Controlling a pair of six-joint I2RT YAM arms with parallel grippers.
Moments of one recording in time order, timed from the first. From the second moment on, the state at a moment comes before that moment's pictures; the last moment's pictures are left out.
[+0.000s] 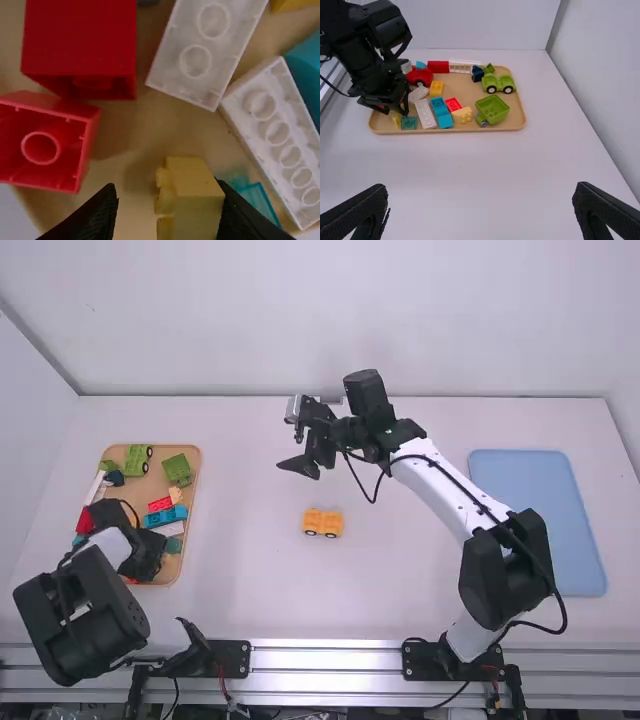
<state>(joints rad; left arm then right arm) 0.66 1.47 0.59 -0.43 0.01 -0.69 0.49 1.76 1.43 -0.29 -0.87 -0.61</state>
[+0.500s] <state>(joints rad) 0.64 1.47 0.58 -0.50 0.09 -0.75 0.49 1.76 1.43 -0.30 -0.87 -0.61</state>
